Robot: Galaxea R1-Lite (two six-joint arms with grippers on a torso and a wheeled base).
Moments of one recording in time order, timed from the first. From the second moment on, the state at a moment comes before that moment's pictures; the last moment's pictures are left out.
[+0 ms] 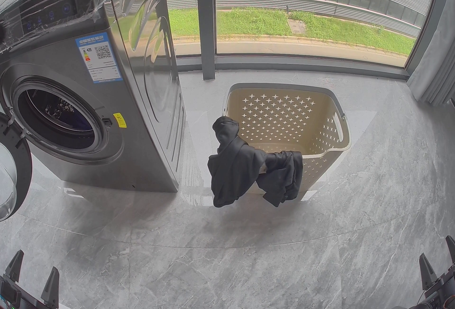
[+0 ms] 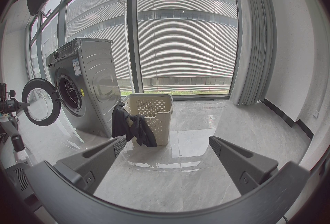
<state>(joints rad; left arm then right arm) 0.00 0.02 -0.02 0.00 0.02 -0.04 0.01 0.02 -0.02 0.00 0.02 0.00</state>
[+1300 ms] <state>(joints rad) 0.00 0.02 -0.02 0.00 0.02 -0.04 0.01 0.02 -0.02 -0.01 0.02 0.01</state>
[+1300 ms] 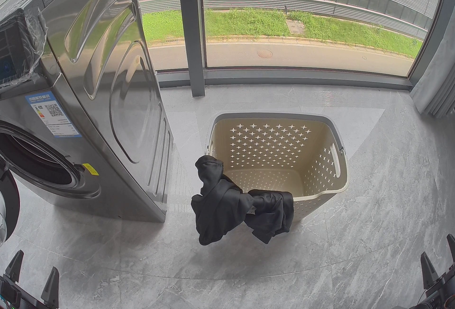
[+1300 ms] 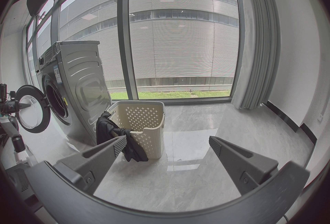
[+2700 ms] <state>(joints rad) 0.00 0.02 -0.02 0.00 0.02 -0.04 0.49 1.56 -0.51 -0.58 -0.04 0.26</state>
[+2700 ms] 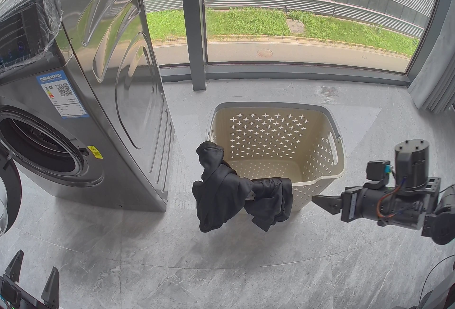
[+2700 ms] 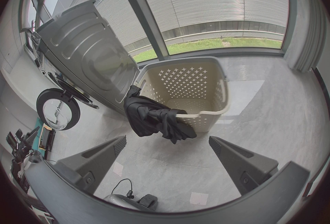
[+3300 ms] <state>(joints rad) 0.00 0.02 -0.02 0.00 0.02 -0.04 0.58 1.92 -0.67 -0.67 -0.14 0.30</state>
